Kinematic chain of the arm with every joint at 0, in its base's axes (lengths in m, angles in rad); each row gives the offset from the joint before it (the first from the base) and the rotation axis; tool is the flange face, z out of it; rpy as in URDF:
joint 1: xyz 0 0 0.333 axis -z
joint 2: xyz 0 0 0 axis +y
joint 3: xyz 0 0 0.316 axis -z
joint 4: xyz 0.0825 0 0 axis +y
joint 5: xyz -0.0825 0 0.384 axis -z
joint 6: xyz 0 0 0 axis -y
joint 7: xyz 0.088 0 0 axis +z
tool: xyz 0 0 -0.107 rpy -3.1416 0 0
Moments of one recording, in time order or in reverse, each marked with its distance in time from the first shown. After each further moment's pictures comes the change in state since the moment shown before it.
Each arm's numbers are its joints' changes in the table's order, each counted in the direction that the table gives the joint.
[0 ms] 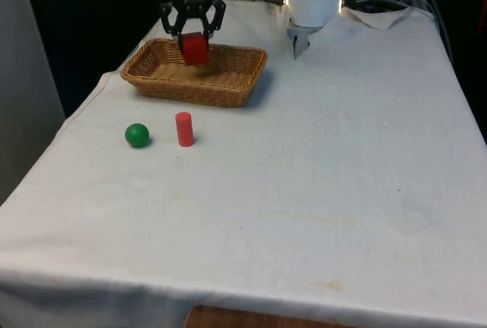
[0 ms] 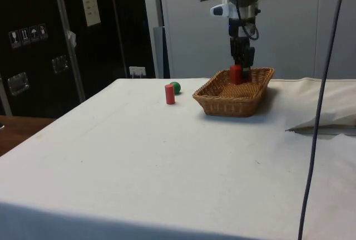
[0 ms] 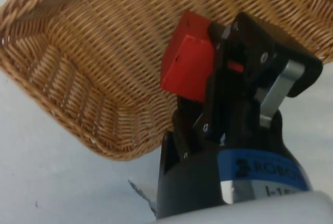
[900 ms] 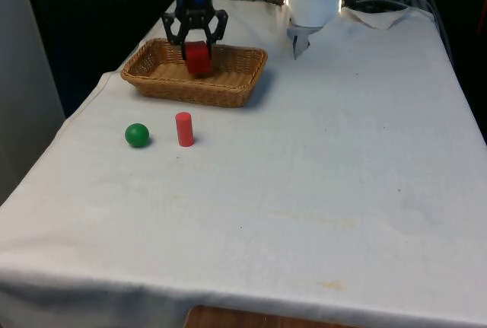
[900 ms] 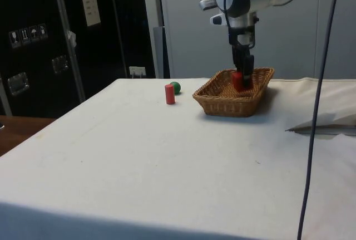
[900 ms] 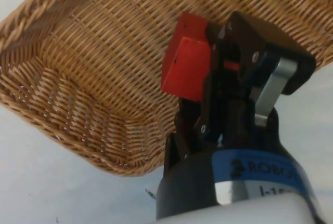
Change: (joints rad) arm -0.002 0.122 -0.042 -0.021 -0.187 -0.004 0.061
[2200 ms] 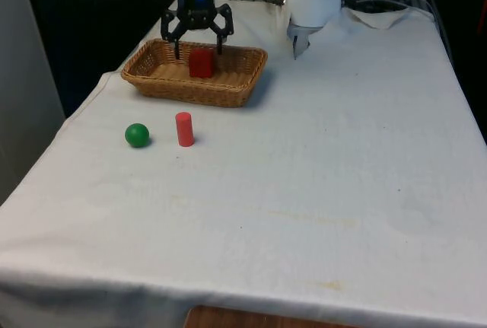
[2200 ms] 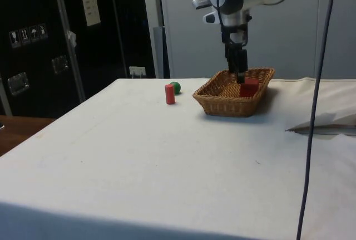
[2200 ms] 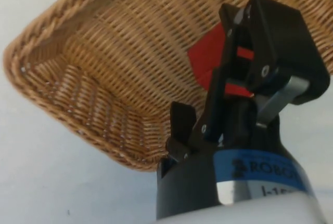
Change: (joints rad) arm -0.011 0.000 -0.017 -0.041 -0.009 -0.045 -0.019
